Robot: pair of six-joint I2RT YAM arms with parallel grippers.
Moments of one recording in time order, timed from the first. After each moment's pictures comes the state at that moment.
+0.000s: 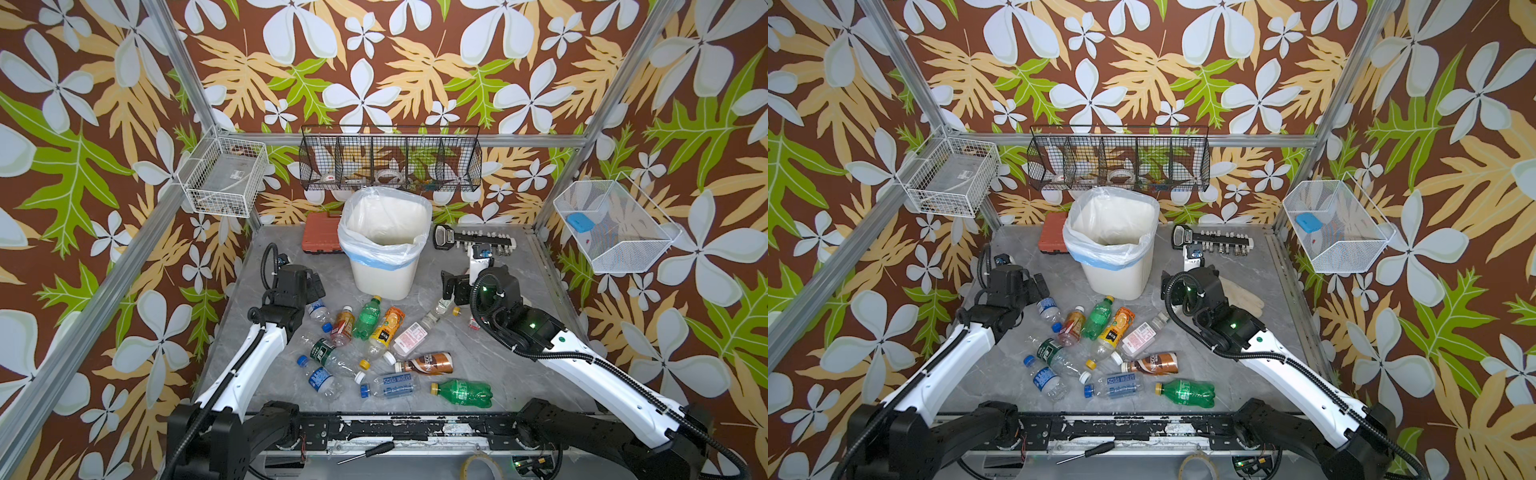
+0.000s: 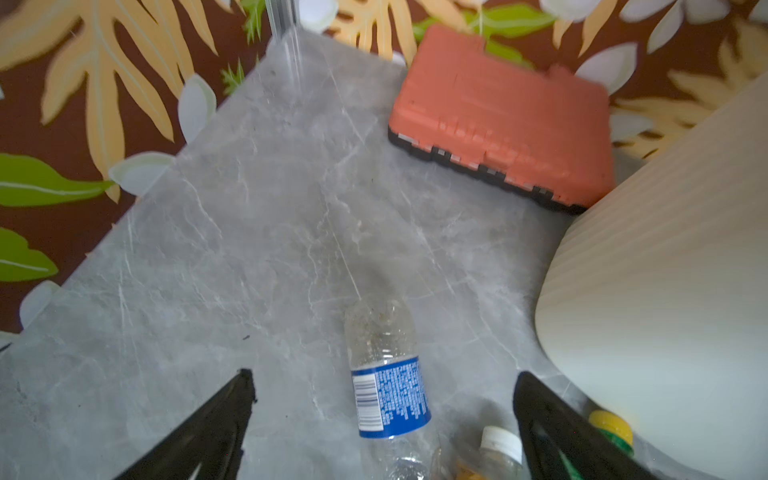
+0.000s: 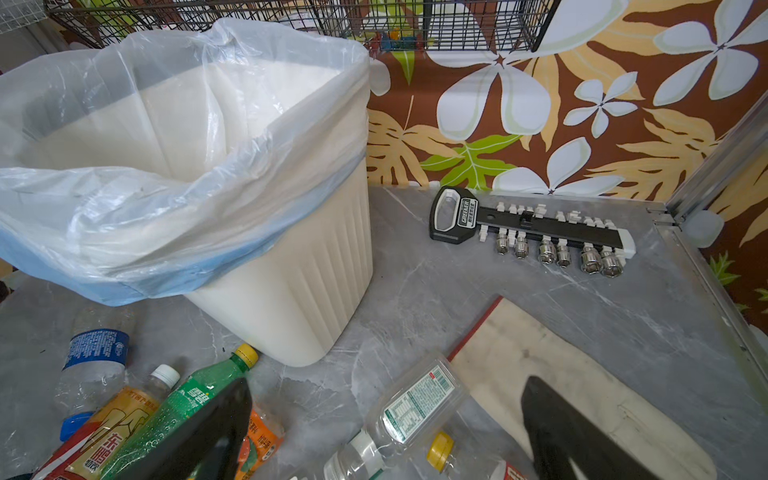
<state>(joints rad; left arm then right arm) -0.13 1.17 0.81 -0.35 -0.30 -0.44 0.66 1.07 0.95 -0.28 0.42 0.27</state>
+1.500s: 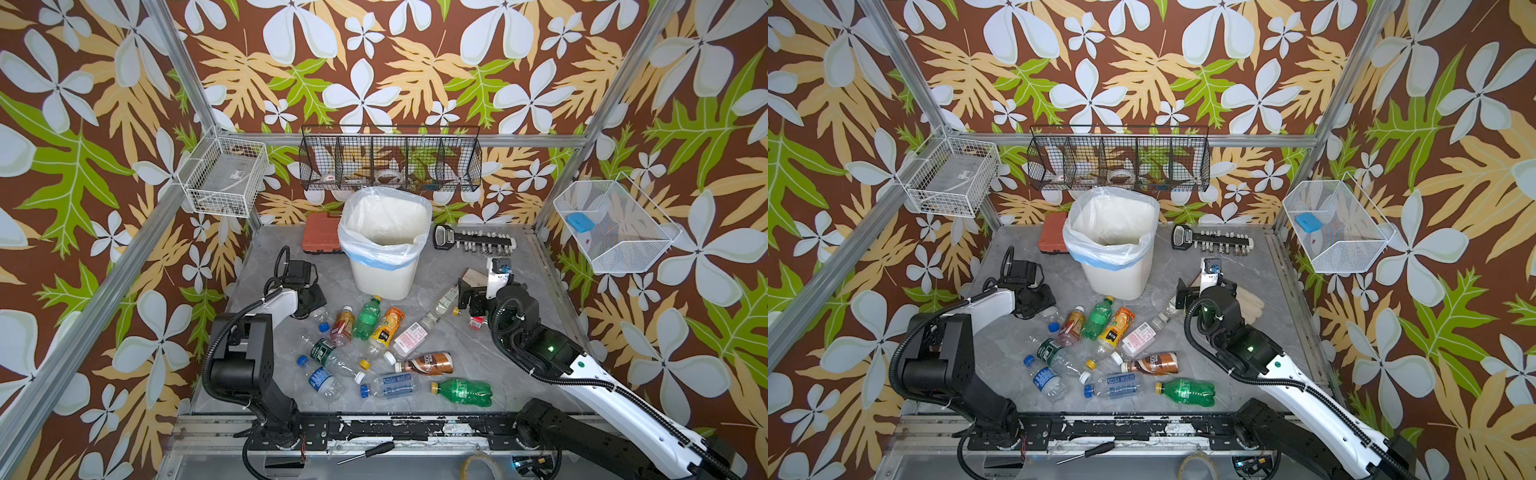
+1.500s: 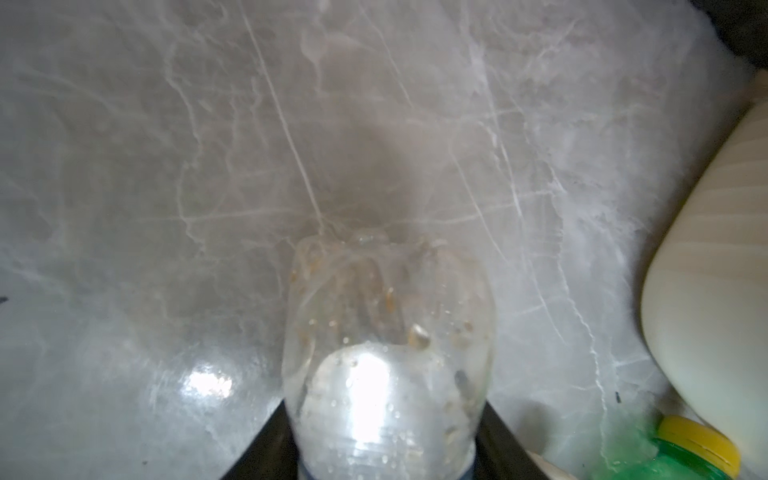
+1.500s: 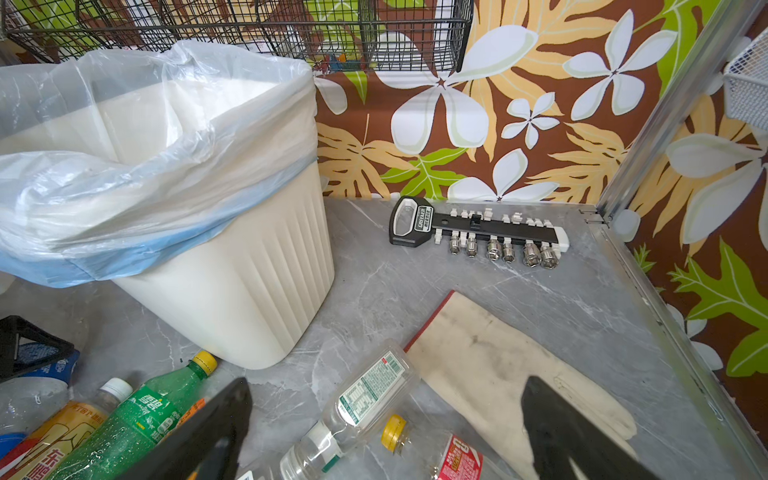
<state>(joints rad) -0.02 1.62 0.92 -0.36 0.03 -0.55 0.66 0.88 0.80 -0.26 0.52 0.24</state>
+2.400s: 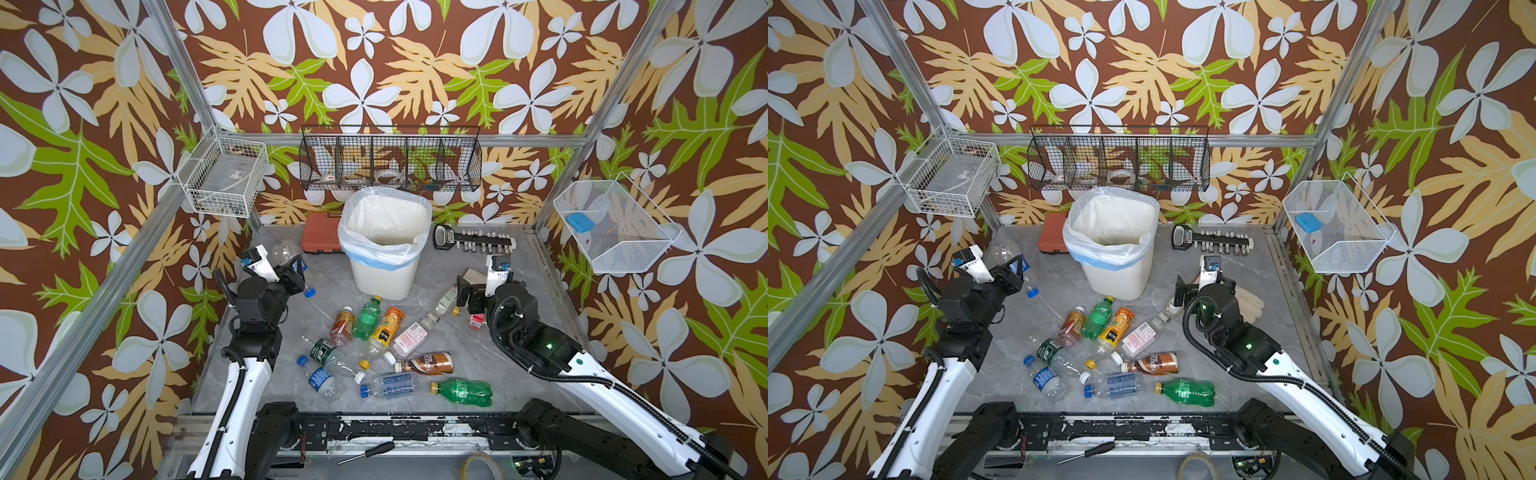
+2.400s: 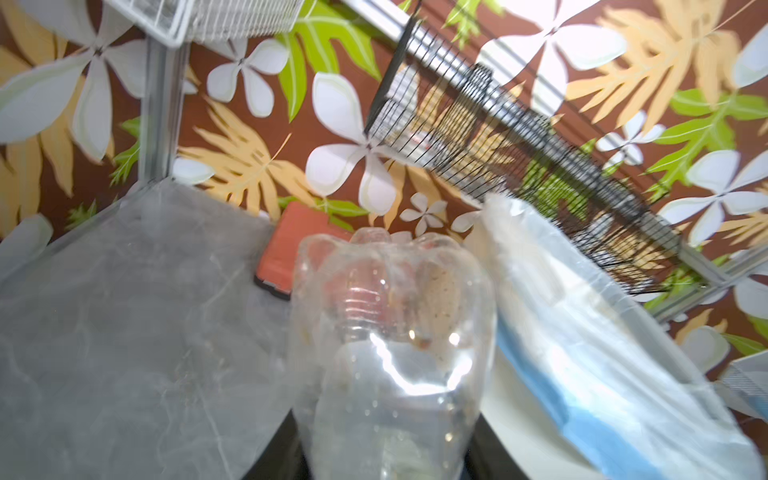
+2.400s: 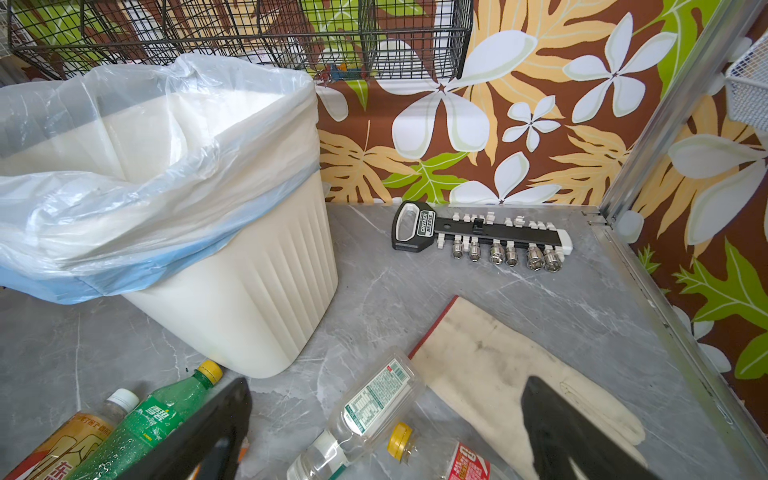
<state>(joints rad) 0.05 0.85 0.72 0.07 0.13 -0.53 0.66 0.91 0.82 -0.25 0.53 0.26</state>
